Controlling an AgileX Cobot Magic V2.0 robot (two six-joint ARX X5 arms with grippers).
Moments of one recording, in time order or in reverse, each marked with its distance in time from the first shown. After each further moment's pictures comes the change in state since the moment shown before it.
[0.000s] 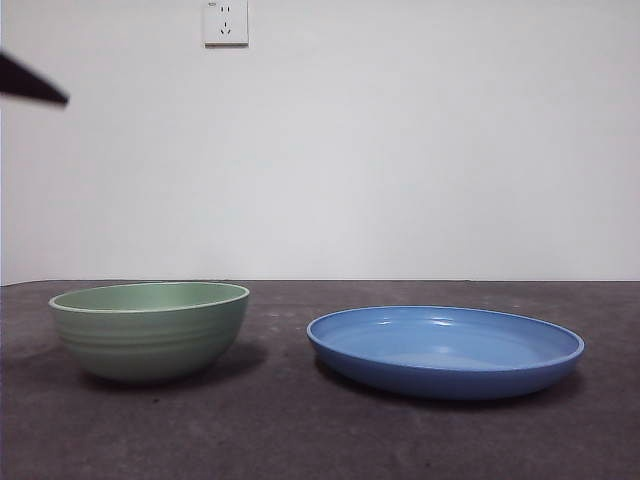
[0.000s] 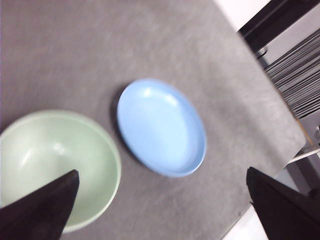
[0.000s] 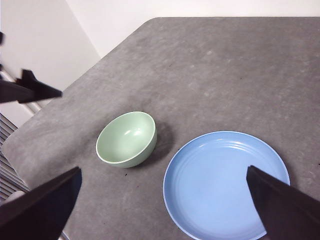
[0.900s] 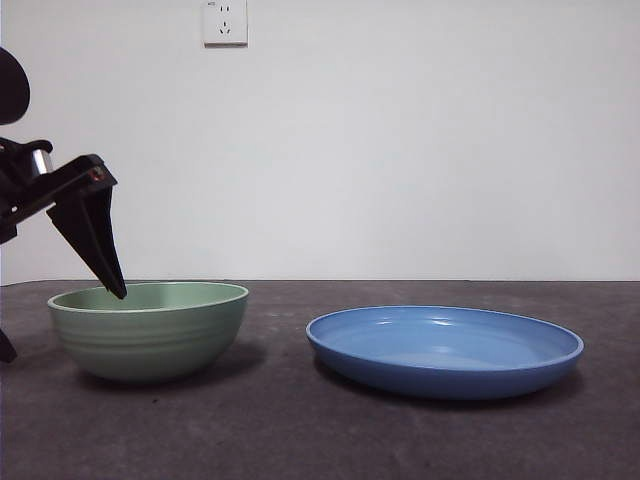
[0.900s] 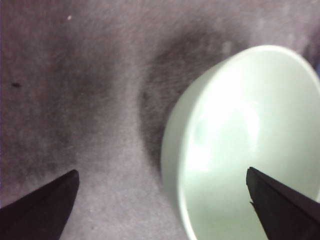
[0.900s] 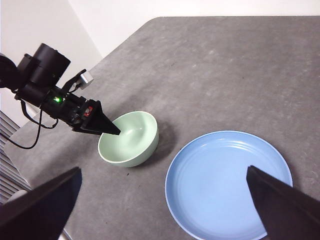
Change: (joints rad) left arm 0.073 0.597 0.003 0.056 -0.230 0.015; right arm 0.000 0.000 0.000 0.000 -0.009 0.003
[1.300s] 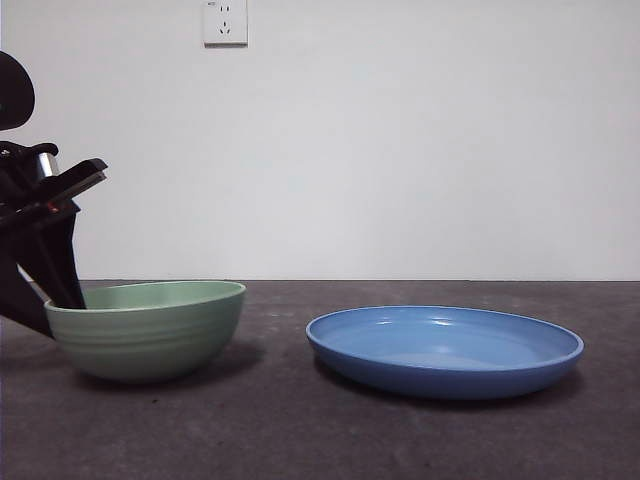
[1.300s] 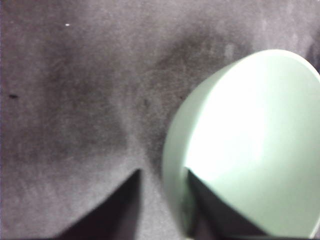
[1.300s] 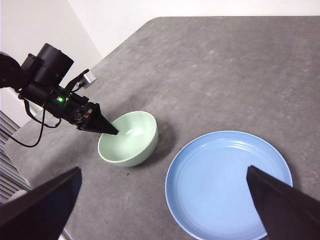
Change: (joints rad) left arm 0.000 0.018 0.009 0.014 0.000 0.024; right arm 0.000 0.000 0.000 0.000 0.000 0.000
